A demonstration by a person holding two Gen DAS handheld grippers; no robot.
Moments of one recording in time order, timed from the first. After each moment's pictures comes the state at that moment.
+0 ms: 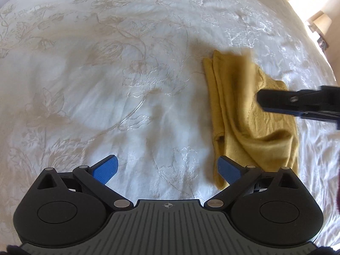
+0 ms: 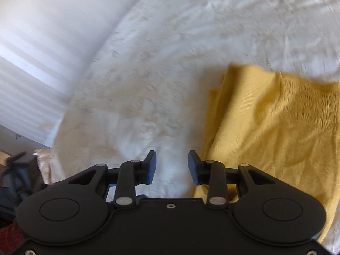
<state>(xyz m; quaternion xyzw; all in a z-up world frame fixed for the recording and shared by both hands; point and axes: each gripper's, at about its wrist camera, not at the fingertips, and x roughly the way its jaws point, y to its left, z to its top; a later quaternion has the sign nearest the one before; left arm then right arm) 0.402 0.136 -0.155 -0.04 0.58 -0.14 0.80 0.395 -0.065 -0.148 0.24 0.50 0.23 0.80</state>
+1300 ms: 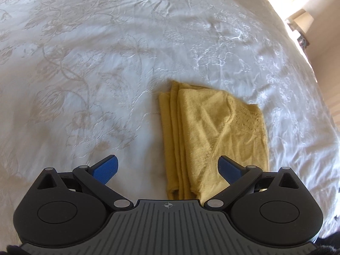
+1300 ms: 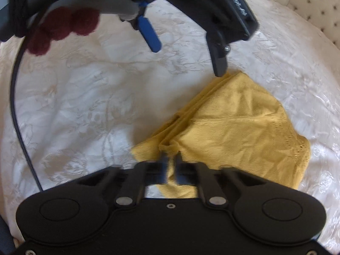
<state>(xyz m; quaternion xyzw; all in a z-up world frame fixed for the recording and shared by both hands) 0.468 0.080 -0.139 -0.06 0.58 -0.21 0.78 0.315 -0.003 -0.182 -0.15 0.45 0.22 0.85</state>
